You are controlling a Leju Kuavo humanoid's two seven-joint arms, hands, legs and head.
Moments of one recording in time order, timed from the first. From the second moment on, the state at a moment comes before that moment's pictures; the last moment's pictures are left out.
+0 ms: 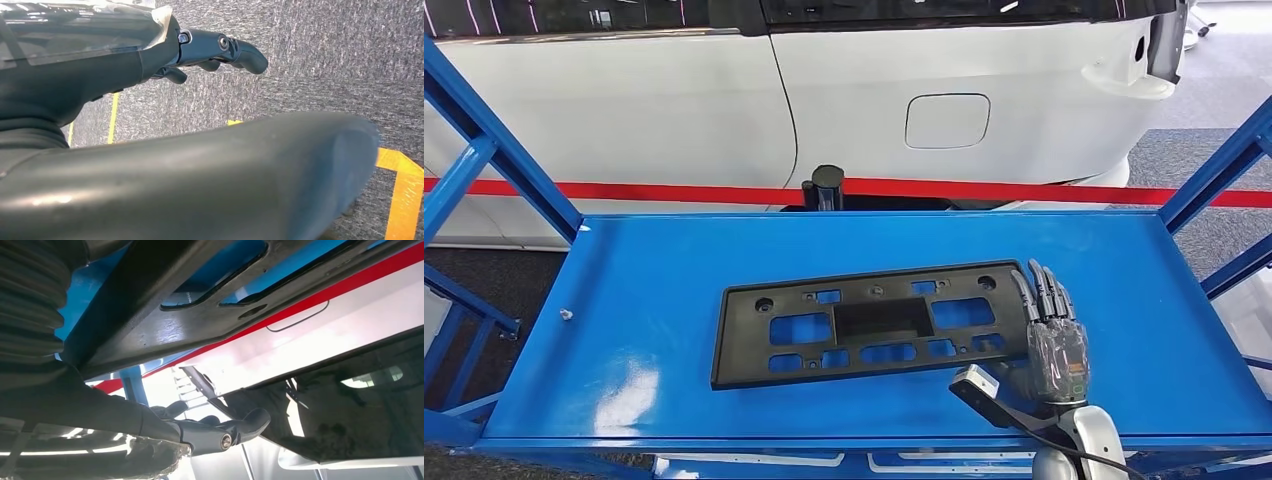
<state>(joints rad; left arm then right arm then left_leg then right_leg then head) -0.07 -0.24 1.11 -0.20 -0.94 0.35 -0.14 0.03 -0.08 0.01 -1.49 1.17 -0.45 -0.21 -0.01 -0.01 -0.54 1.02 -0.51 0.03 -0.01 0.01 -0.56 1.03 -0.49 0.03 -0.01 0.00</state>
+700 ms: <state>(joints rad) -0.08 -0.24 1.11 -0.20 -0.95 0.37 -0.13 -0.08 -0.07 0.02 -1.33 1.17 -0.47 -0.27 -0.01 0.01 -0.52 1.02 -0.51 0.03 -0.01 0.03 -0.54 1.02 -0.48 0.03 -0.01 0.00</state>
